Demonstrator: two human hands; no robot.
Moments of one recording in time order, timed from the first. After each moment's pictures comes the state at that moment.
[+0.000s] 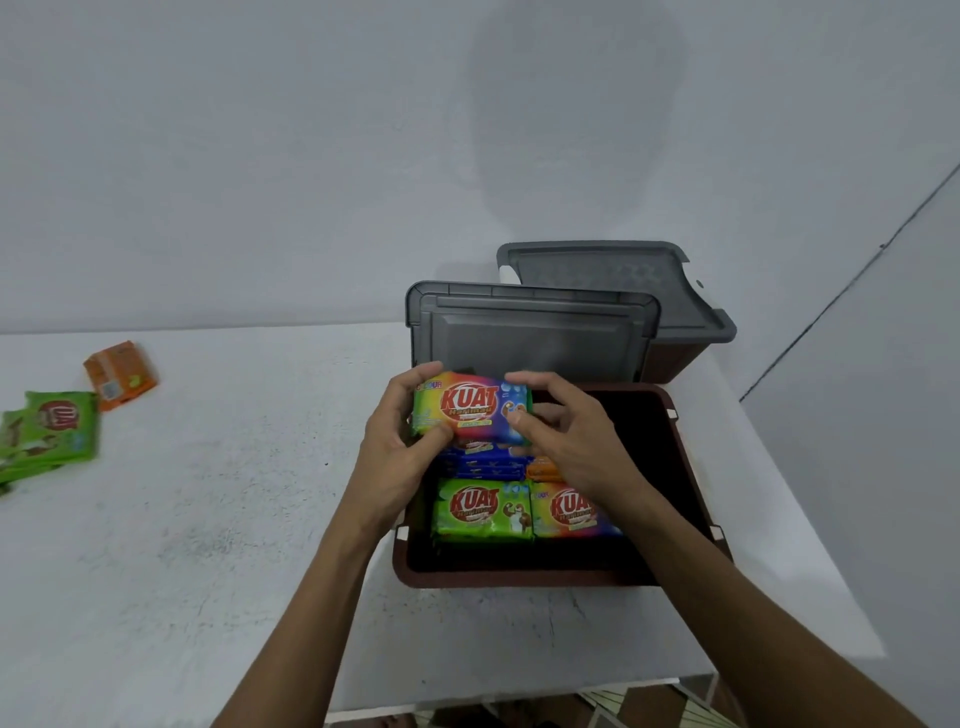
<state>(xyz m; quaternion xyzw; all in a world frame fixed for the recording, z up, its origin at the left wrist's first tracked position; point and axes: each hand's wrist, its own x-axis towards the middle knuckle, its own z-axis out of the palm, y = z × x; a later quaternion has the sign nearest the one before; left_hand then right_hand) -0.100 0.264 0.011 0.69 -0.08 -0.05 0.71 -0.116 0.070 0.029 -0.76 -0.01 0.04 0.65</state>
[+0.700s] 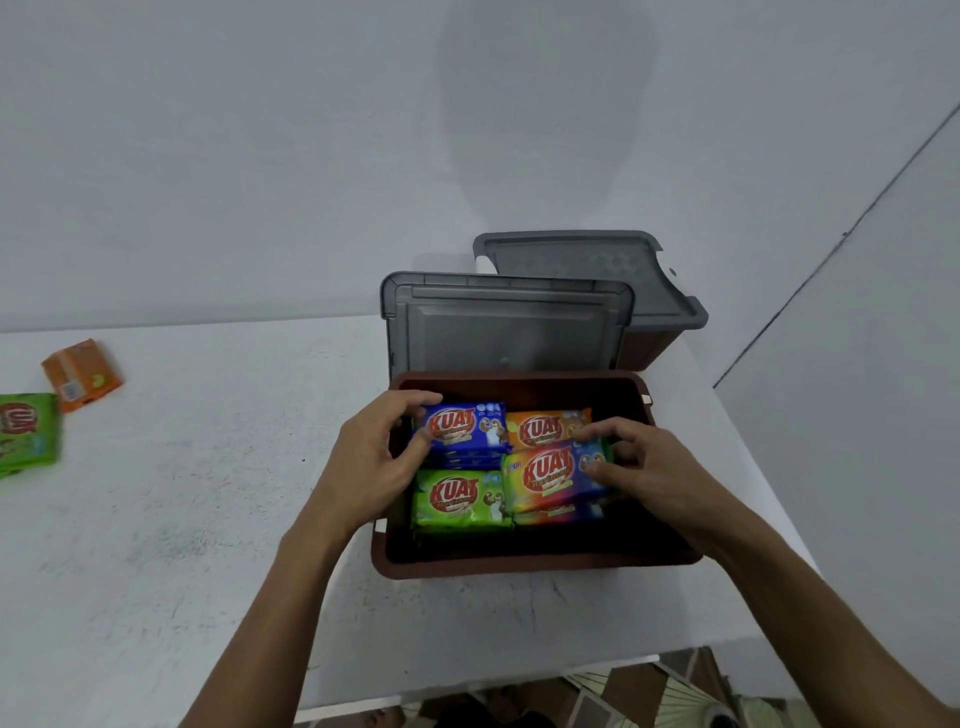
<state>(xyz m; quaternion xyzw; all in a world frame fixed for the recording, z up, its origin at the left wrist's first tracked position) -0.091 0.277 -0.008 0.86 -0.21 0.03 0.47 -0.165 -0.003 0.028 -0.81 0.13 0.13 0.56</state>
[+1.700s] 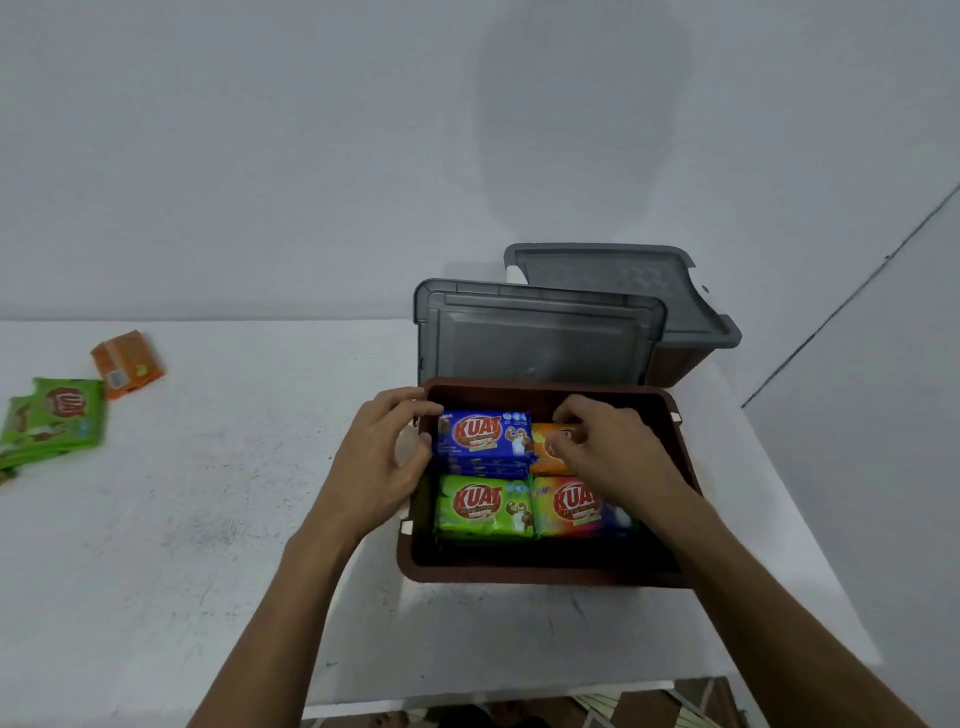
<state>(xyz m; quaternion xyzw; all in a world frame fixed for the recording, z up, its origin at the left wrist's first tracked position) -0.089 0.298 -0.020 0.90 -0.18 0.08 0.38 -0.120 0.049 0.039 -0.97 0.05 0.07 0.24</state>
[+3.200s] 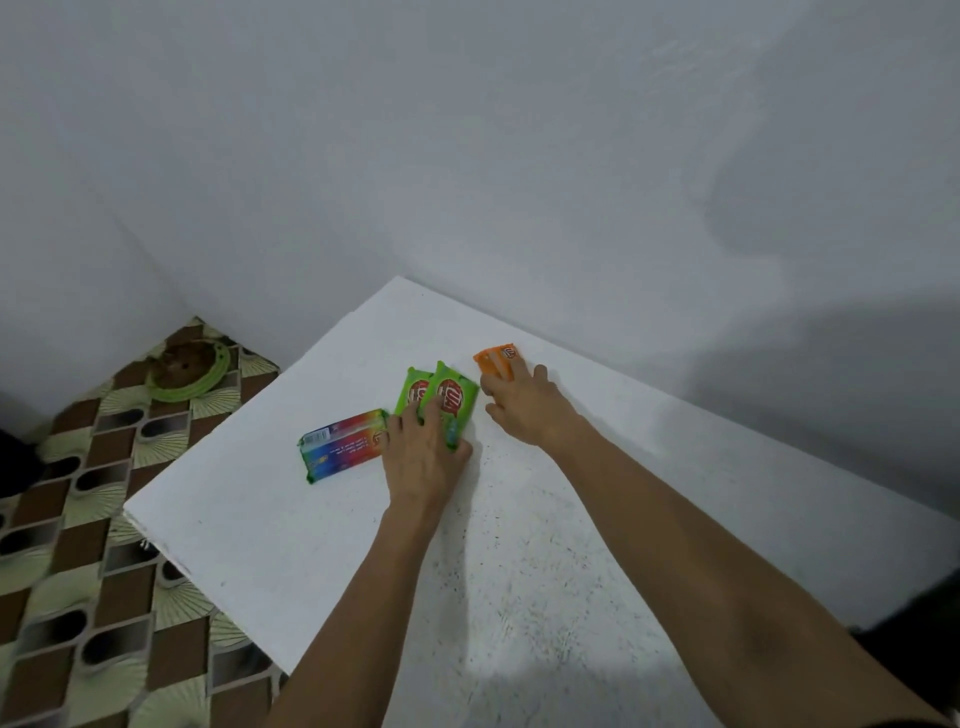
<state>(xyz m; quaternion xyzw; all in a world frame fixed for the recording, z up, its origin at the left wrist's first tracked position) 0.006 0.640 -0.097 0.93 0.32 0.09 0.16 0.141 0.541 -0.082 -0.91 -0.39 0.11 0.03</state>
